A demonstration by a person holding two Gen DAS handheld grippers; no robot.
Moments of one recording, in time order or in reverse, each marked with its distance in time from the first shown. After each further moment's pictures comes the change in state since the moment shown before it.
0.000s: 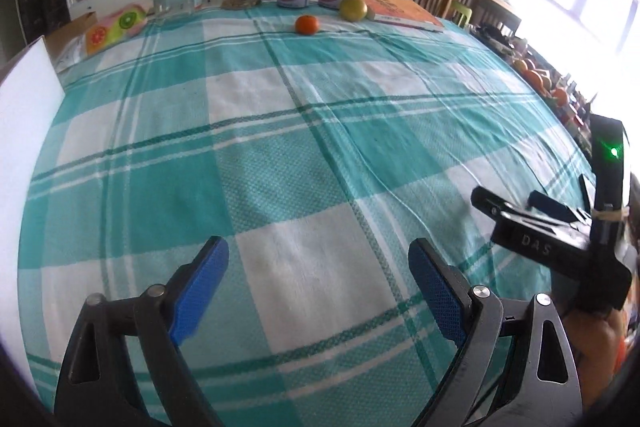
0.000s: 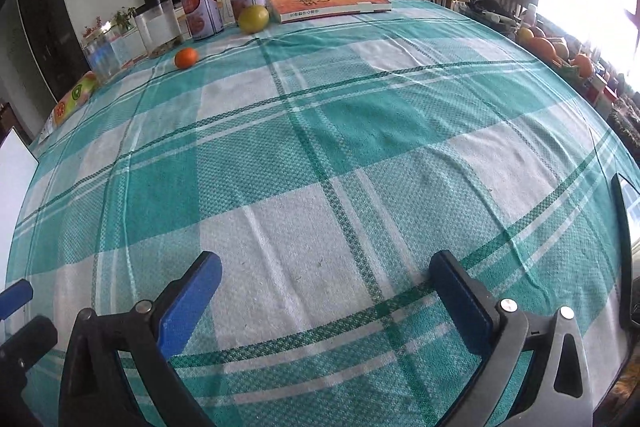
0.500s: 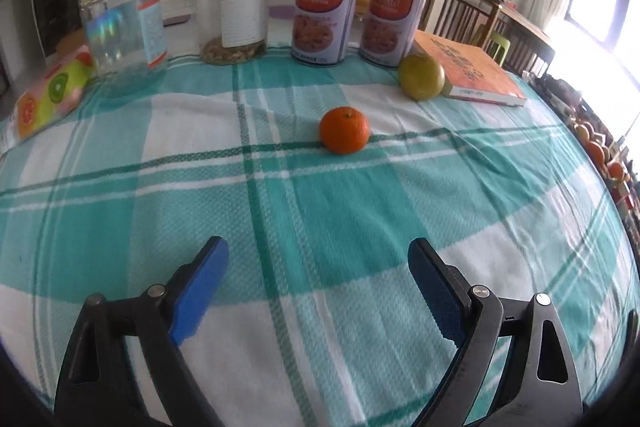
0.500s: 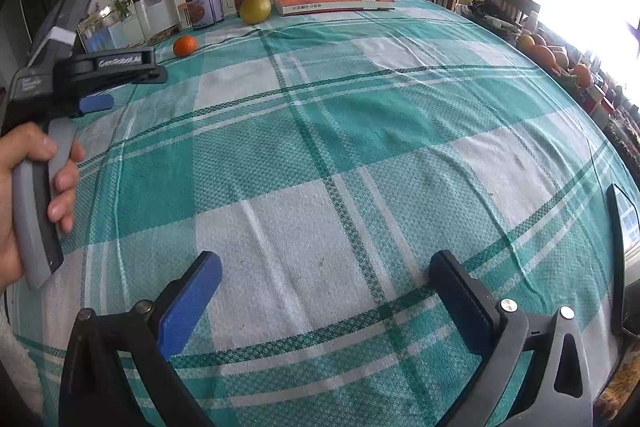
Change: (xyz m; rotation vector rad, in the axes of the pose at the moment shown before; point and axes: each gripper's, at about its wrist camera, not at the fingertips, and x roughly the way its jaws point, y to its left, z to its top) left arm 0.153 0.016 0.169 -0.070 -0.039 0.068; right arm 0.002 0.006 -0.001 -0.029 0.013 -0.025
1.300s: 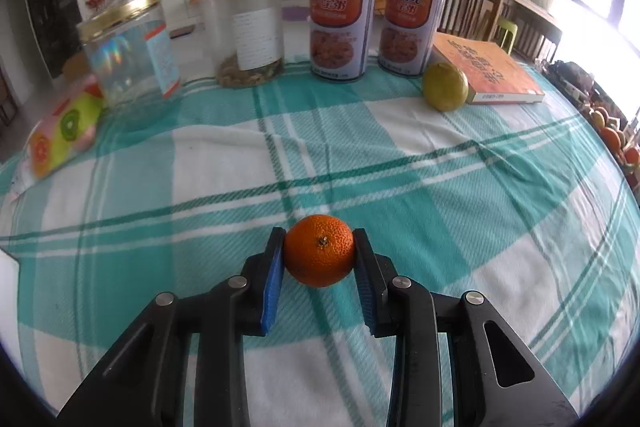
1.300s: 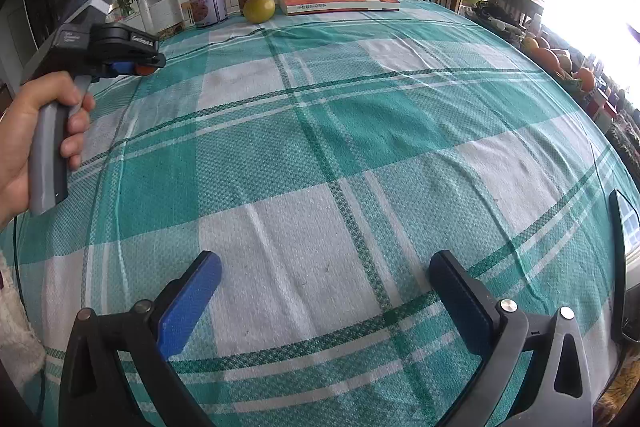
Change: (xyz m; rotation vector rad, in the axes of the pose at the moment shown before) left arm -0.028 0.017 0.000 0.082 0.004 0.063; right arm 0.001 0.002 0.002 -0.010 0.001 0.005
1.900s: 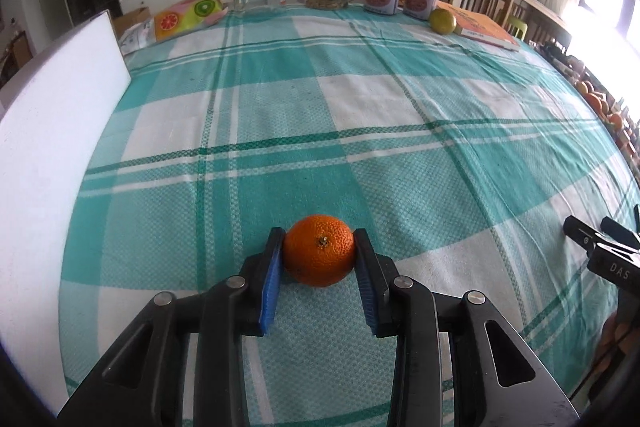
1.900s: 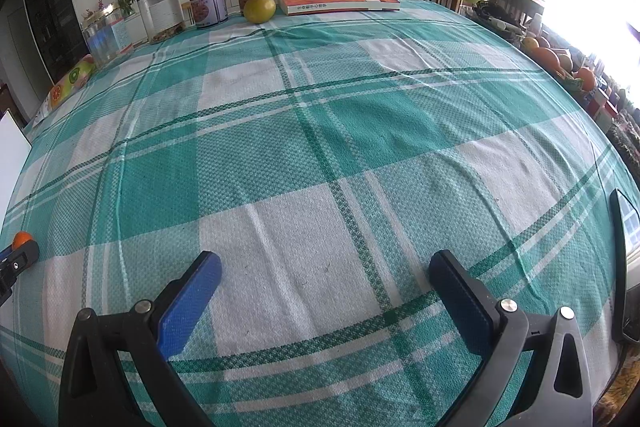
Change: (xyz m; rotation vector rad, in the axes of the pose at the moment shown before) left arm -0.109 0.049 -0.162 -0.077 0.016 0.045; right arm 0.000 0.000 0.000 0.000 0.000 0.000
